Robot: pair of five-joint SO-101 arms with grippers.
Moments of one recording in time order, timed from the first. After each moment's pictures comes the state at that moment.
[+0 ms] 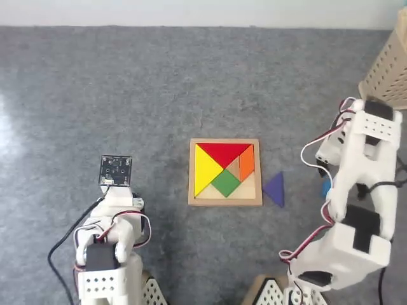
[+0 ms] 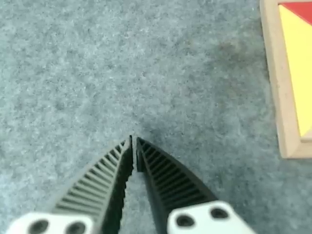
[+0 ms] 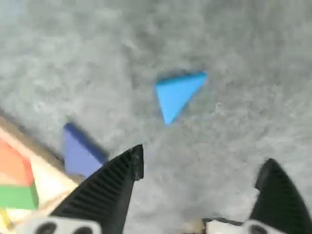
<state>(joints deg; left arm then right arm) -10.5 -103.3 97.2 72.0 -0.7 16.6 8.9 6.6 89.8 -19.6</state>
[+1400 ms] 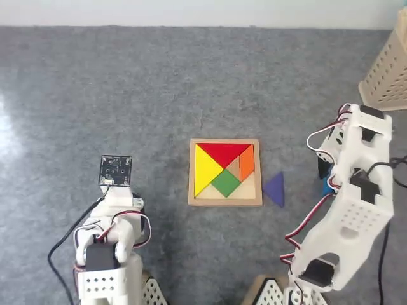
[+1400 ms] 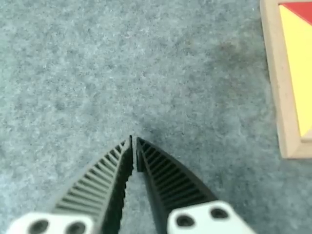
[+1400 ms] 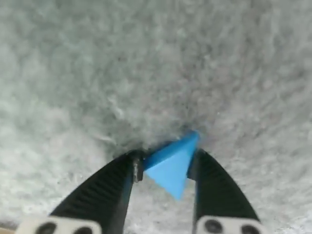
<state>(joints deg) -10.5 -103.3 97.2 72.0 -0.7 17.5 31.1 -4.0 81.0 -30.2</state>
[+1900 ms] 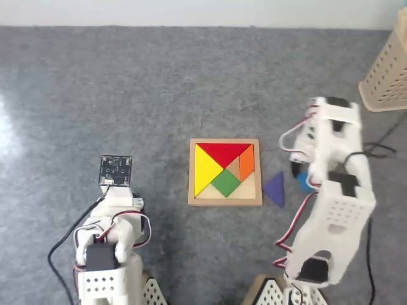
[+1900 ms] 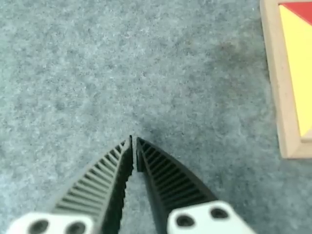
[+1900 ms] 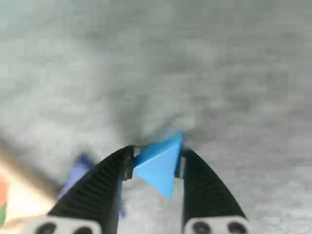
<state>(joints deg) -10.5 -103.3 97.2 72.0 -0.7 4.3 30.6 -5.0 86.6 -7.4</state>
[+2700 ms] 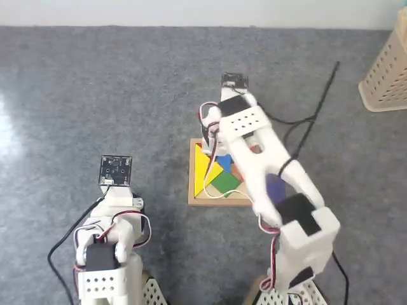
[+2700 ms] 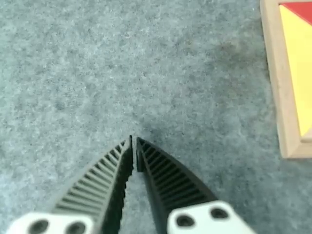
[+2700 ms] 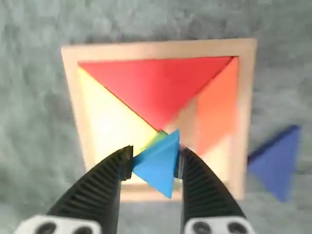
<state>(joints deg) -10.5 -103.3 97.2 72.0 -0.7 -30.7 16.1 -2.3 78.9 -33.5</state>
